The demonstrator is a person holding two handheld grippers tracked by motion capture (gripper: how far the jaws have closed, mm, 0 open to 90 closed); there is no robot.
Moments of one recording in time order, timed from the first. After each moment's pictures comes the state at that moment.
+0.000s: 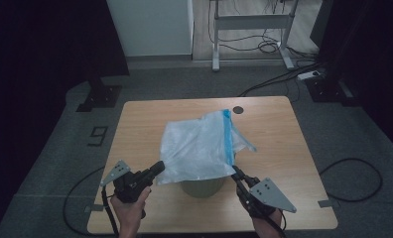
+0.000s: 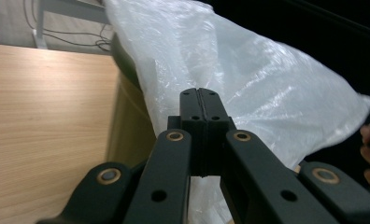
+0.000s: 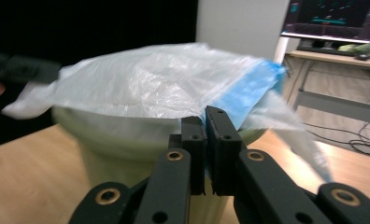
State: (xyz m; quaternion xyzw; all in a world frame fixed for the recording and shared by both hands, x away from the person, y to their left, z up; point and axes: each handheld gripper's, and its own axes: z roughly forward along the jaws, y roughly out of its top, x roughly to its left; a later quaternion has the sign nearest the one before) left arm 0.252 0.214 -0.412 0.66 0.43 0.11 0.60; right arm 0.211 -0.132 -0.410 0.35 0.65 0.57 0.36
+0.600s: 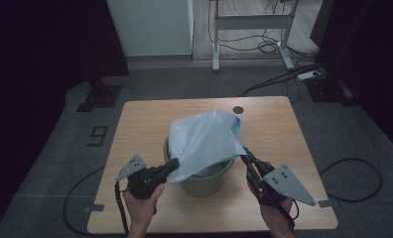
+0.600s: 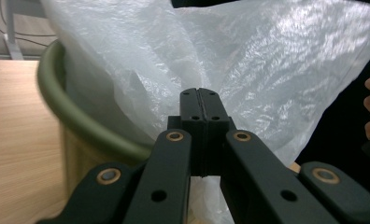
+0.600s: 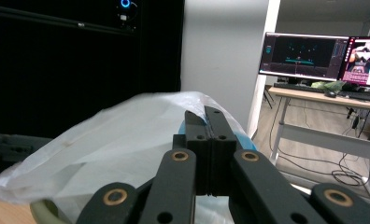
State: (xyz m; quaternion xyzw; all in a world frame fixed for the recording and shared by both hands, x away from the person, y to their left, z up) left arm 0.258 0.178 -0.395 0.68 0.40 0.10 0.60; right arm 0.217 -0.145 -0.359 0.34 0.60 0.61 0.40
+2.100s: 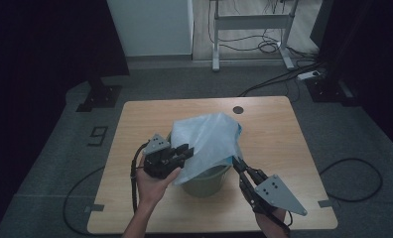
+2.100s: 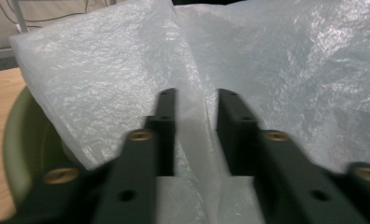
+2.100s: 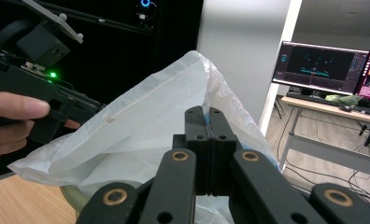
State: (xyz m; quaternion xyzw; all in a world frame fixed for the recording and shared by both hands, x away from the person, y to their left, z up) left arm 0.296 0.141 -0.363 0.76 0.38 0.13 0.51; right arm 0.206 -0.133 -0.372 0.30 0.62 0.61 0.40
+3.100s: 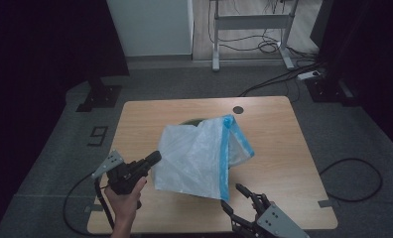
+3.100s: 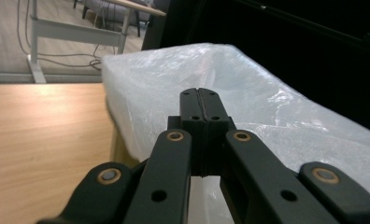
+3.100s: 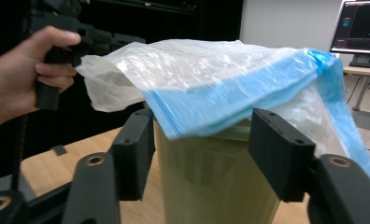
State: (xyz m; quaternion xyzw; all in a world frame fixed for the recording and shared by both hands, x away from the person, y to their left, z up) left arm 0.259 0.227 -0.384 0.66 0.41 0.13 0.62; right arm 0.161 -0.139 -0.422 0.29 0.66 0.63 0.30
